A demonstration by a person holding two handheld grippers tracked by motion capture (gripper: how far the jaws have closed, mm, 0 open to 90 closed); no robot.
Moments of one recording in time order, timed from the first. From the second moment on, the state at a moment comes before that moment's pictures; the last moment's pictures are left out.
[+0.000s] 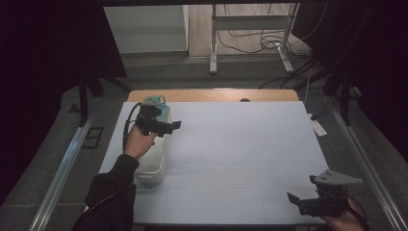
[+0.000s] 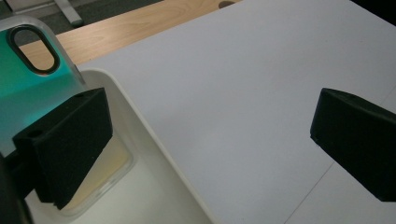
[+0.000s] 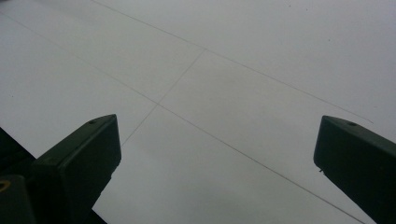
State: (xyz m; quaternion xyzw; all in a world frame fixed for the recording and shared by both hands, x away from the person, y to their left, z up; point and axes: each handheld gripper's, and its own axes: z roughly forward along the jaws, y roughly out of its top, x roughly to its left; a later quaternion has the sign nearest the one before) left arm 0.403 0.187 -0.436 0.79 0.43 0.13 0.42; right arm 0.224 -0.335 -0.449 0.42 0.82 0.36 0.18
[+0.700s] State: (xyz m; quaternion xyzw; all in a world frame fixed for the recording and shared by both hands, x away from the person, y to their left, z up) left arm 0.381 0.184 -0.436 0.80 0.40 0.15 0.43; right arm 0.225 -0.335 -0.450 0.43 0.81 0.35 0.18
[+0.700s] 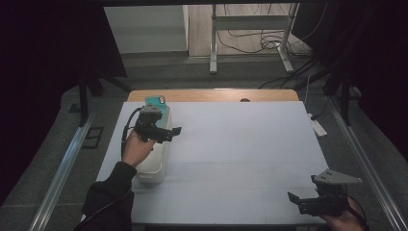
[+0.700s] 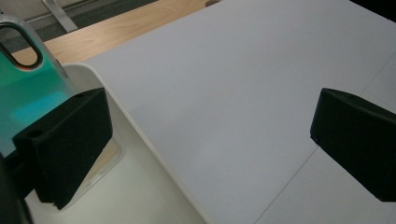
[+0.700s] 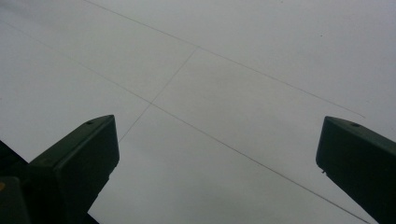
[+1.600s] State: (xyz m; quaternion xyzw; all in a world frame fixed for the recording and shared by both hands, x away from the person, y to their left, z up) left arm 0.358 0.185 -0.441 0.80 0.40 0.14 0.43; right arm 0.225 -0.334 -0.450 0.43 0.82 0.34 0.19
